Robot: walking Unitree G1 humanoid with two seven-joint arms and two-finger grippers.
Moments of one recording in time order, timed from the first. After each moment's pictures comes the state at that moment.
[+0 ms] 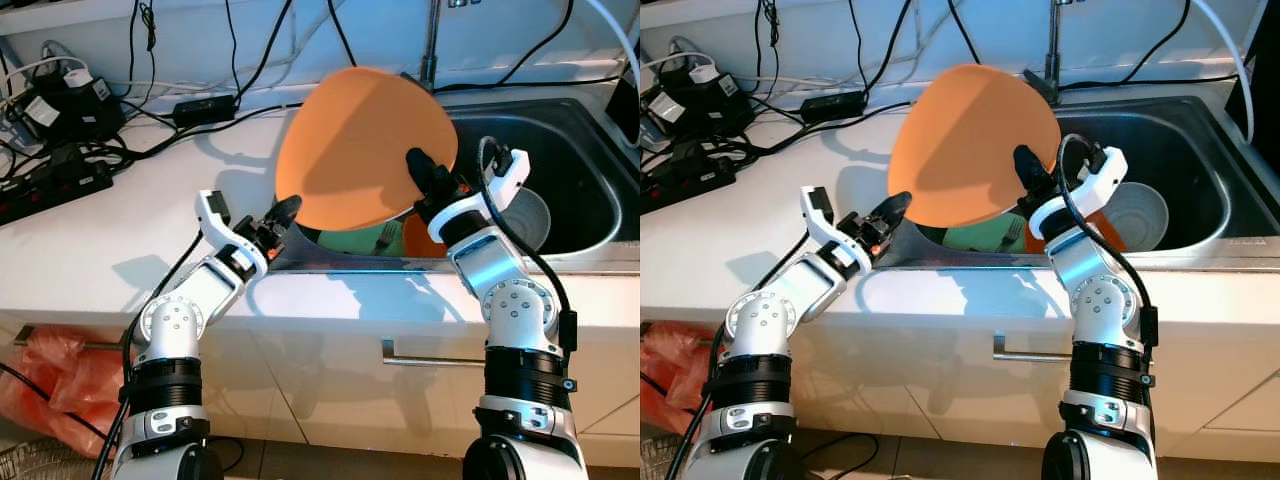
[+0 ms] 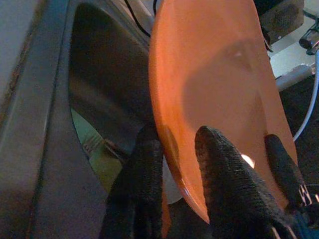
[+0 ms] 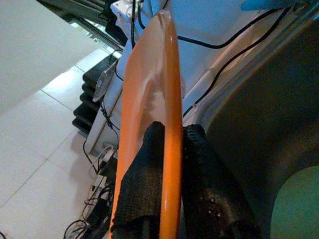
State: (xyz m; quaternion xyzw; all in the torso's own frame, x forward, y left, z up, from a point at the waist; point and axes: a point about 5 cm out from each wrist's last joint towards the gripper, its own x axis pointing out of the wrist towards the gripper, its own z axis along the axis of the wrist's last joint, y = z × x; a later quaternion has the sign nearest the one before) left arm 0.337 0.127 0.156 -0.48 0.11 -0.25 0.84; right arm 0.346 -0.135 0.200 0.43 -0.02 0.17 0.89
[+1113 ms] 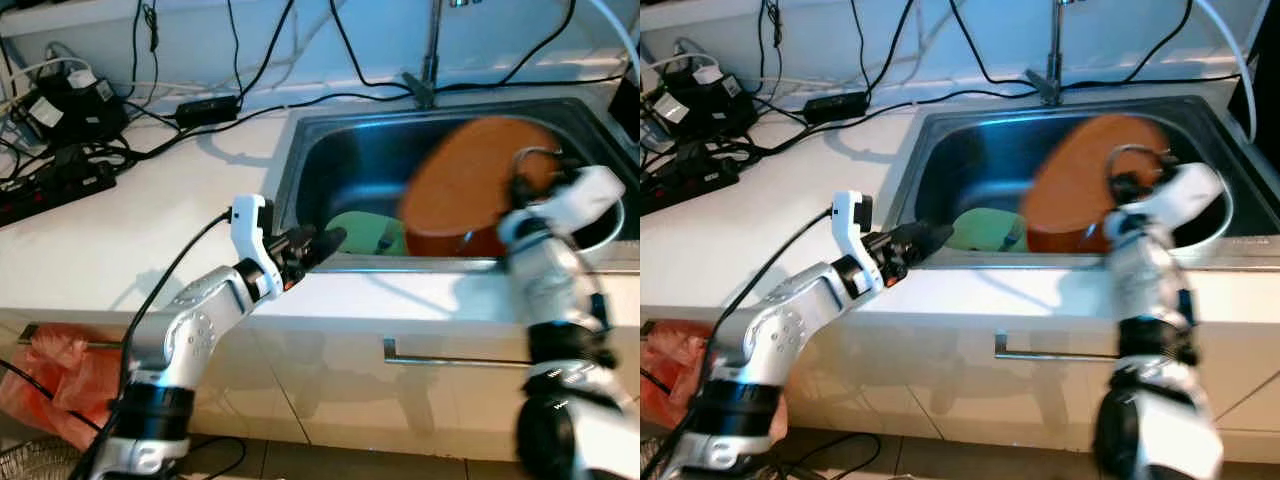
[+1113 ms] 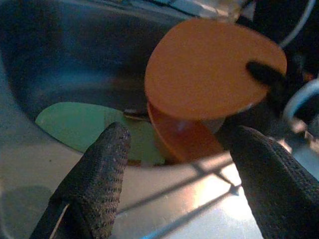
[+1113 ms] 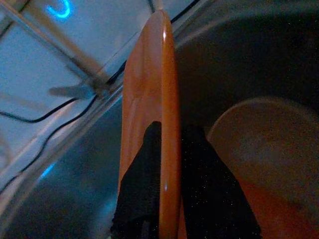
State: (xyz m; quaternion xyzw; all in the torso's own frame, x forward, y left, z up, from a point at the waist) left arm 0.308 0.105 0.161 -0.19 0.11 -0.36 0.91; right arm 0.371 -0.246 0.172 0.29 -0.03 -0.13 0.95
